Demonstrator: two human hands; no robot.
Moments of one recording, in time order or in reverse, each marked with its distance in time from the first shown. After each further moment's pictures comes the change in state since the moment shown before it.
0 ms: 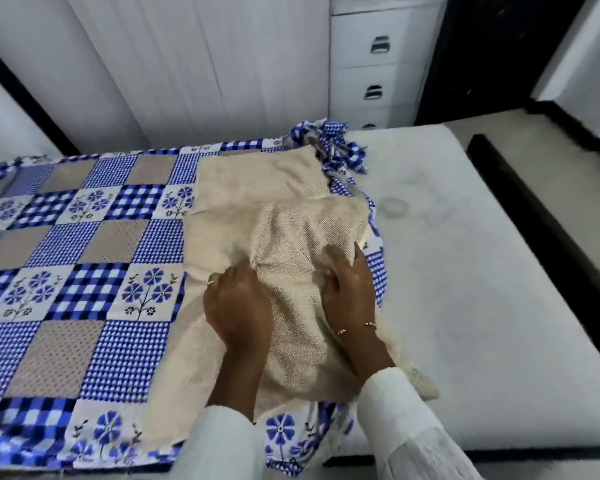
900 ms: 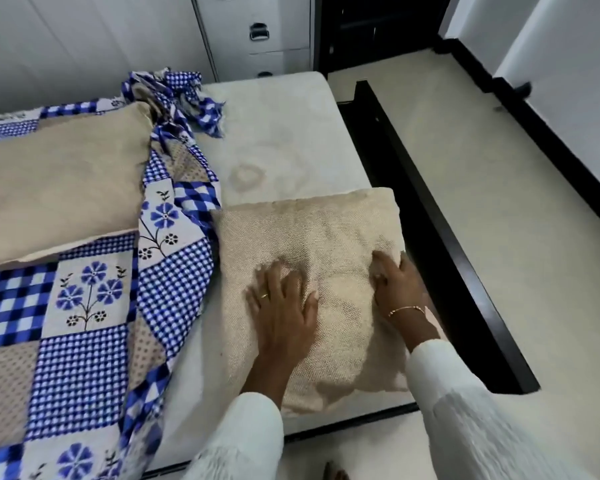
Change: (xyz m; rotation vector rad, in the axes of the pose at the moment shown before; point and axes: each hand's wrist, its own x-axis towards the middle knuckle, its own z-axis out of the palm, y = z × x) left_hand -0.166 0.266 0.164 -0.111 -0.548 0.314; right_hand 0.021 0.322 -0.235 -0.482 -0.241 0.501
